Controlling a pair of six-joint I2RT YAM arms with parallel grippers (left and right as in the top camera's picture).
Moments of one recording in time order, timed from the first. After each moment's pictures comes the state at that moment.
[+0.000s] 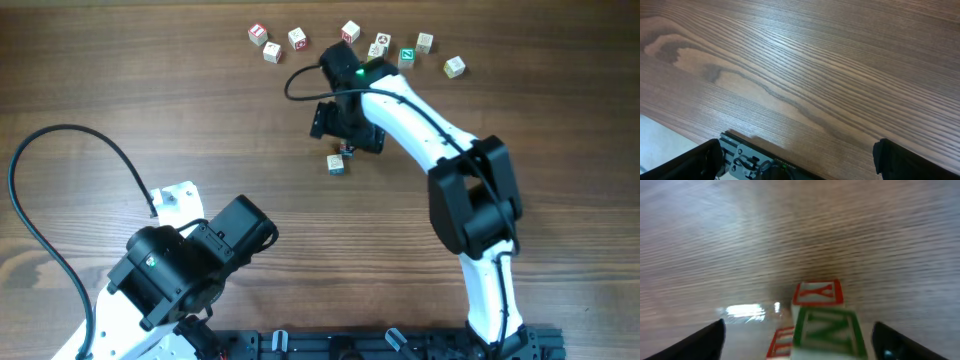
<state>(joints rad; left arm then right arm) -0.76 1.03 1.20 -1.68 -0.51 -1.08 0.52 2.26 1.83 -1.03 -0.08 0.74</state>
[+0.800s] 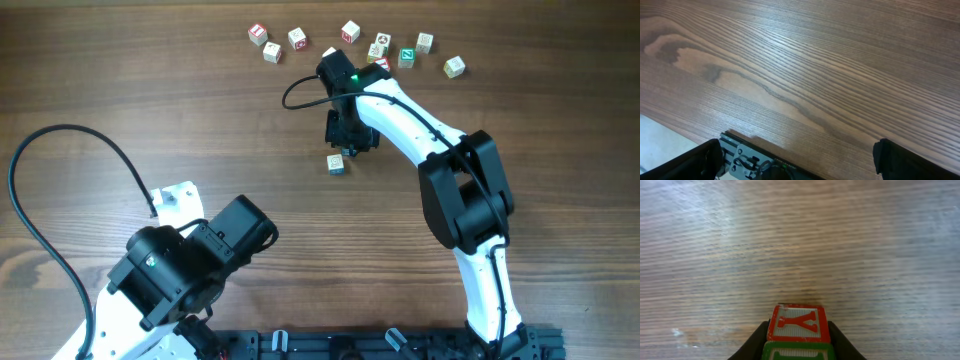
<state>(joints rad) -0.76 1.03 1.20 -1.68 -0.51 -1.08 0.52 2.30 1.83 -1.00 -0.01 0.62</state>
